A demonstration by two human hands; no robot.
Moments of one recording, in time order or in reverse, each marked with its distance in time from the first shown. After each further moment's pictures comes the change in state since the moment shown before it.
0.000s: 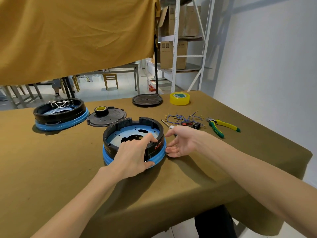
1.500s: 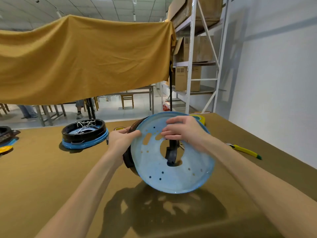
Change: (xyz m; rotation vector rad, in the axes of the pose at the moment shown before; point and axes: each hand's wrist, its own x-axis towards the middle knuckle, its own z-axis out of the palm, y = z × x) left_hand 0.038 -0.038 -0.099 -1.197 0.391 -0.789; right_hand -0.052 -0.065 0.041 -0.121 -0.012 -0.912
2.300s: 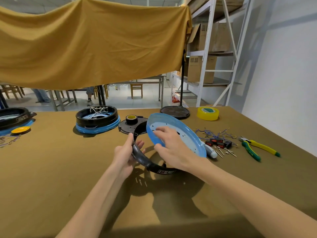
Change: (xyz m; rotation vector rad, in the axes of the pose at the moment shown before) left_hand -0.010 -0.070 -0.035 -0.510 0.097 -0.315; right_hand -0.021 0.061 0.085 -0.744 -0.185 -0.362
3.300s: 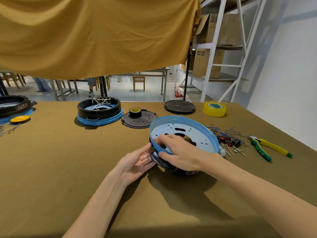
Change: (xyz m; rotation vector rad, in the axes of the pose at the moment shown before) left_hand 0.016 -0.025 -0.024 -0.011 -0.235 -0.313; right_hand 0.003 0.018 0.004 -0.162 -0.296 -0.099
